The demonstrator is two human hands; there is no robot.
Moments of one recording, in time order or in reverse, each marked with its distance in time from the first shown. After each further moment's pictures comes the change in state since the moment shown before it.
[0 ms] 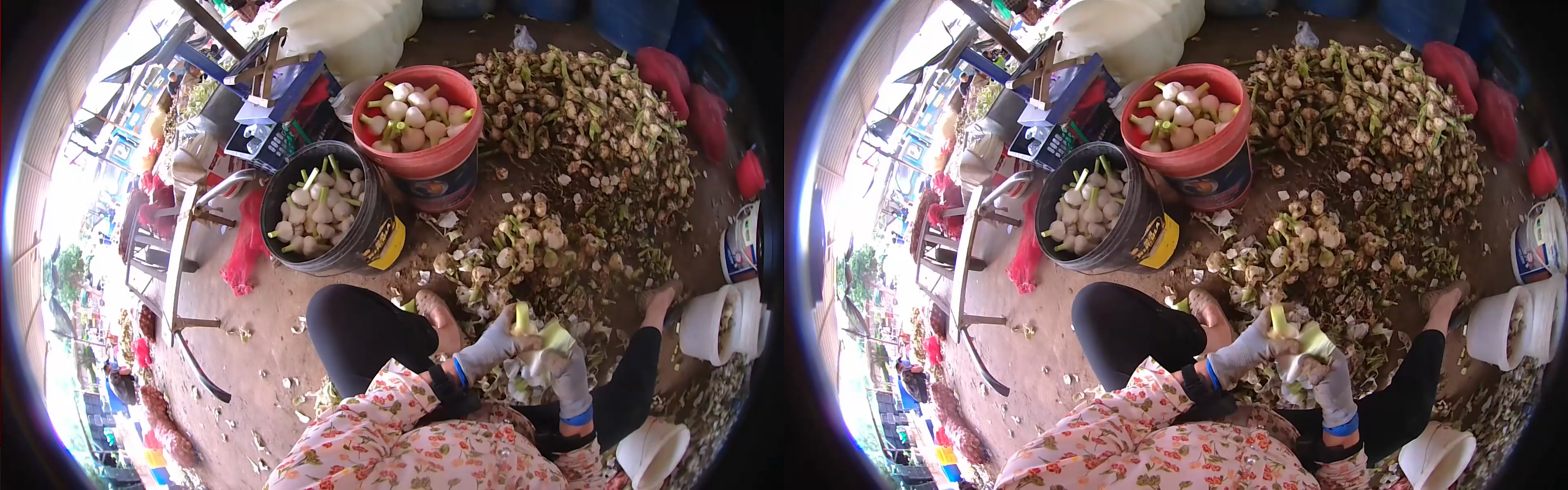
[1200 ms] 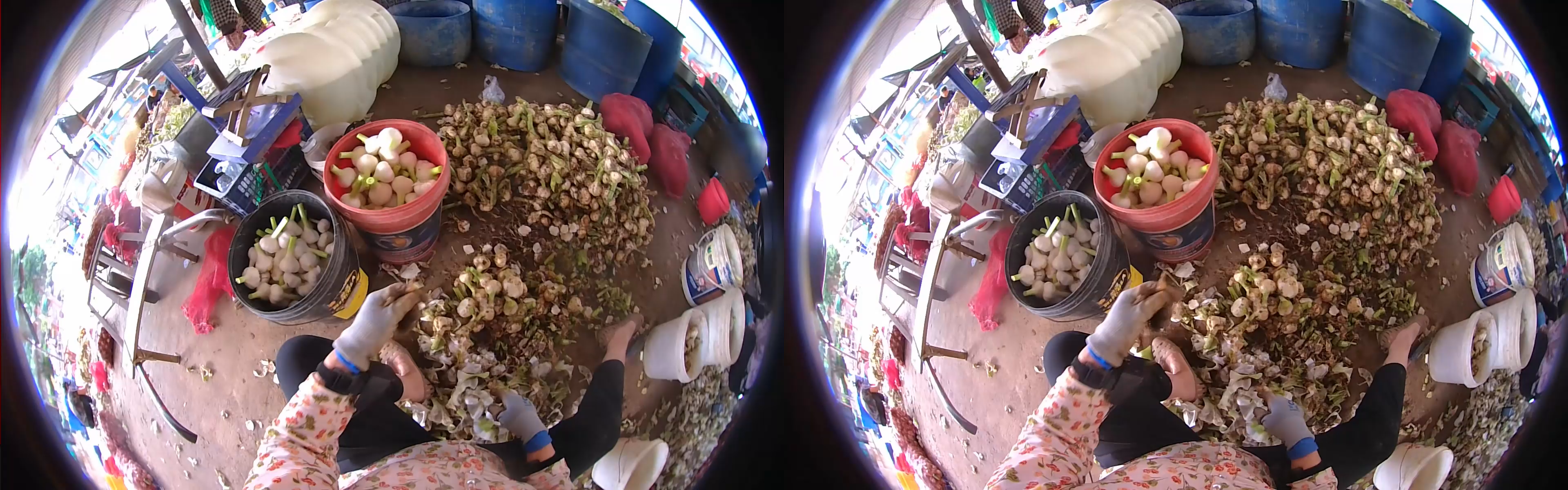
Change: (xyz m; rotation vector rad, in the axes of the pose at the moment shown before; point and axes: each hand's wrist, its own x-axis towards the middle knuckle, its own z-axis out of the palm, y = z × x) left_hand -0.035 0.183 -0.058 0.348 0.280 0.185; right_hand 0.020 0.074 -0.035 -1.224 -0.219 0.151
